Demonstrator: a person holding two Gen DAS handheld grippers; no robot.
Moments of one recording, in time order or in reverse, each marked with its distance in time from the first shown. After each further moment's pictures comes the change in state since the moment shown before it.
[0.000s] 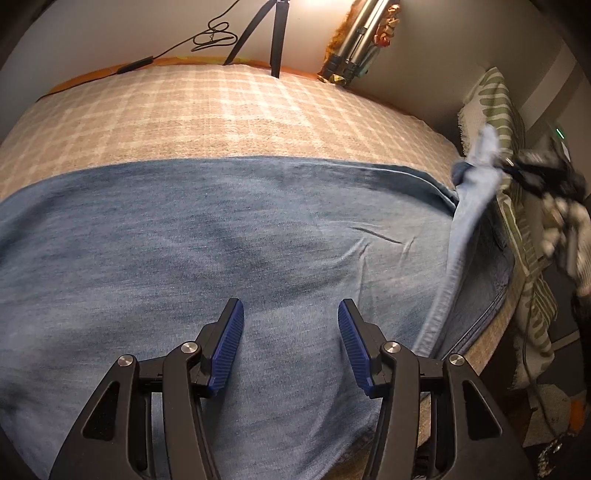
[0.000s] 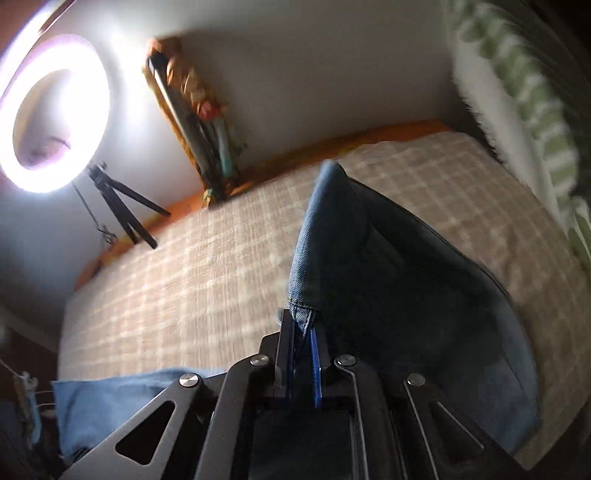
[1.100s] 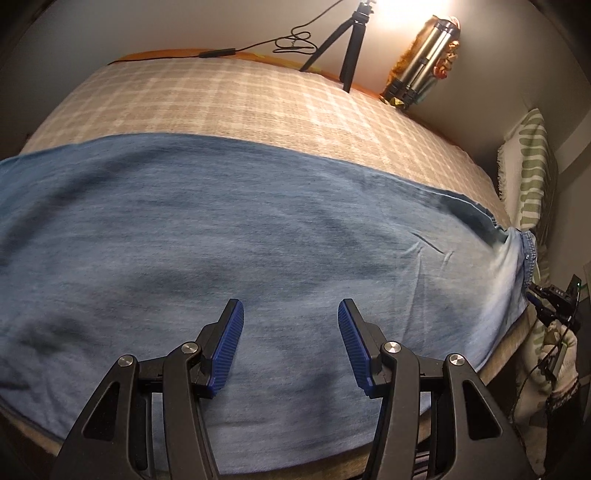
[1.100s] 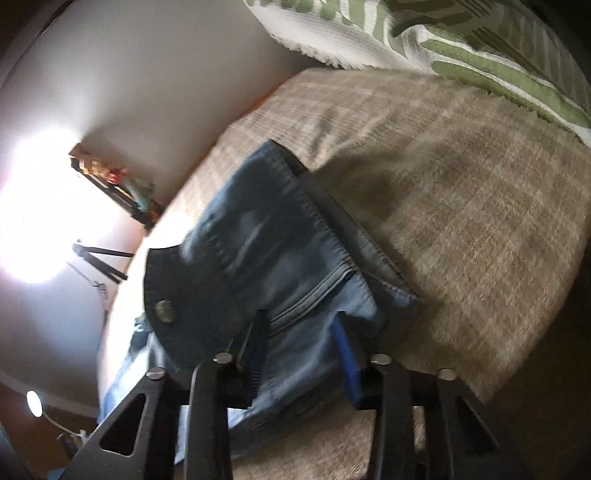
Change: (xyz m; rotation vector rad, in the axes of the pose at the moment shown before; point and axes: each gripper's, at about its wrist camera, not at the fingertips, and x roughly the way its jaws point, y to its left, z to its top) left arm -0.036 0.042 -0.025 -0.174 -0.035 0.110; right arm -0.008 -0.180 -0.099 0.375 0.022 0.053
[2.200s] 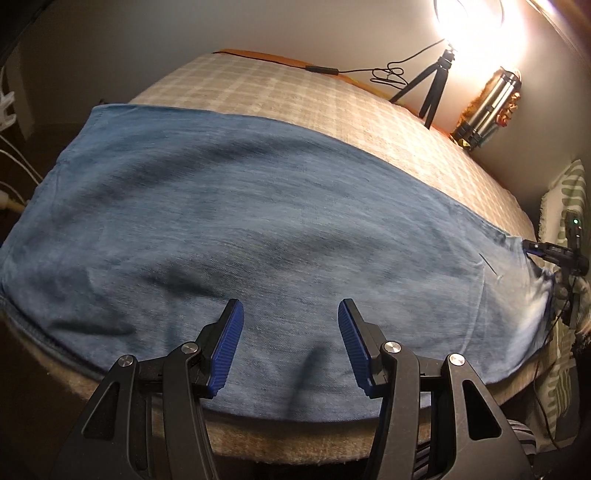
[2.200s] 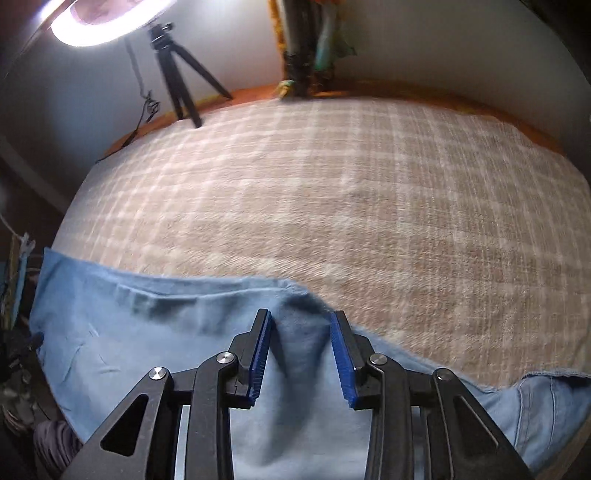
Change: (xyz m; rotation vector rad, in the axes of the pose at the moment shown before) left arm -0.044 0.073 -0.036 -0.180 -0.082 0.154; right arm 0.153 0.246 0.045 -0.777 0.302 0.056
